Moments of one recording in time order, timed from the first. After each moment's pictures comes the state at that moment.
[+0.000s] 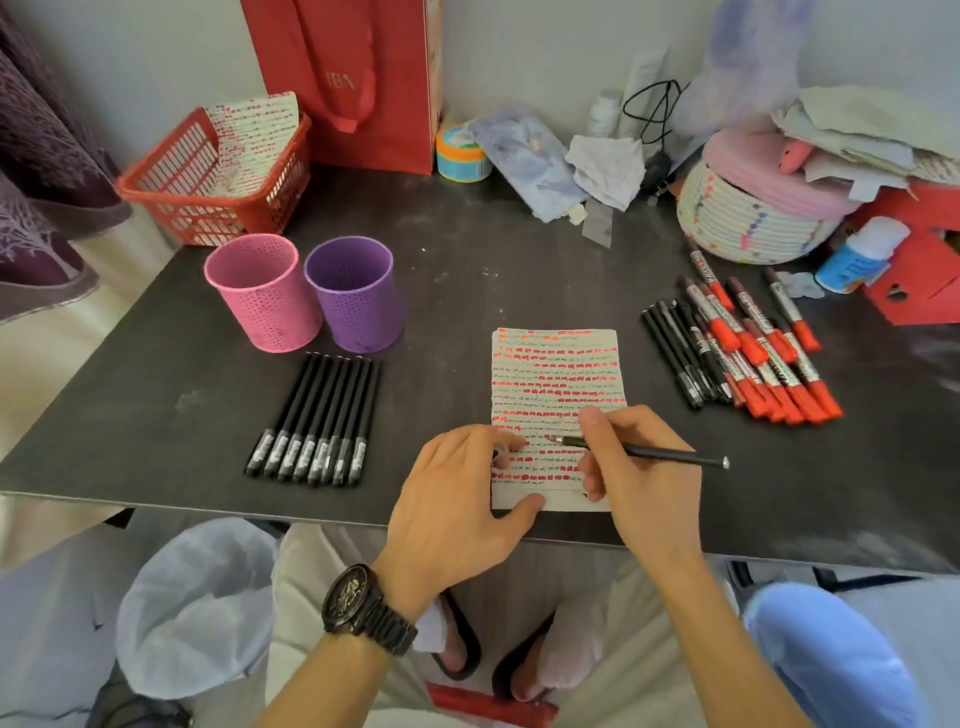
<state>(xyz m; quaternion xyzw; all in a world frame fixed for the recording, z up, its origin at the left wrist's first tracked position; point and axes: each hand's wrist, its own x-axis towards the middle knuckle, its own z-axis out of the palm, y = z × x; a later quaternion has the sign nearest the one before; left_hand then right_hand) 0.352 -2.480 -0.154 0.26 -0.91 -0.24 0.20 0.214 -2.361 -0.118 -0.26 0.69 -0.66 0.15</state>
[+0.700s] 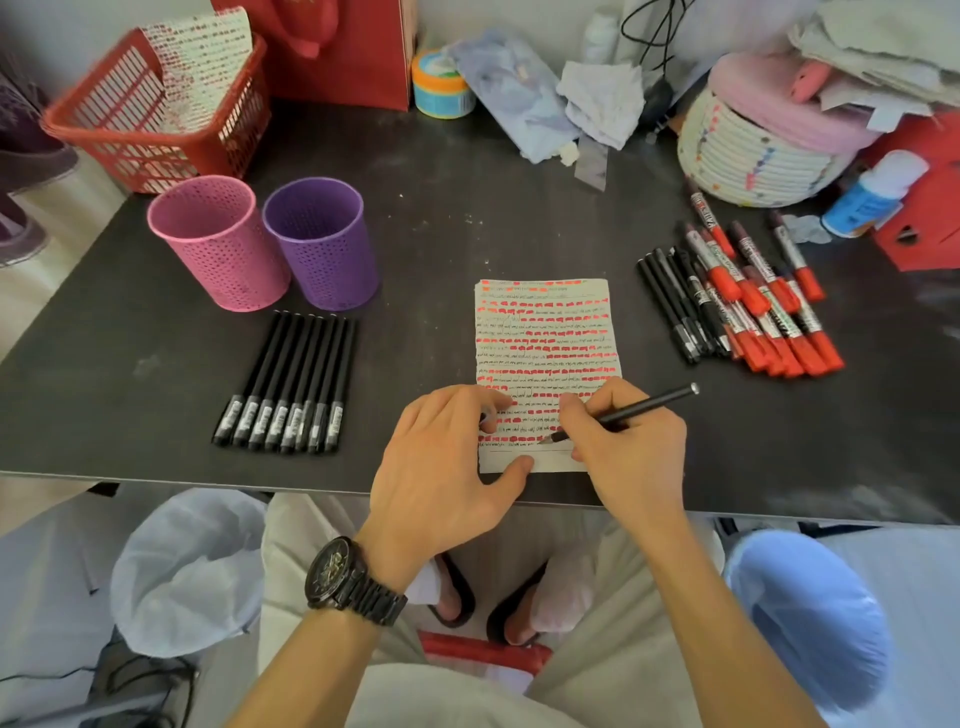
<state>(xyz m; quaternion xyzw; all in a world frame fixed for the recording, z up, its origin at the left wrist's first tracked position) 0.349 -2.479 -0.157 0.26 -0.91 -0.22 0.21 0.208 -2.363 -0.143 -0.25 0.78 -0.57 0.11</state>
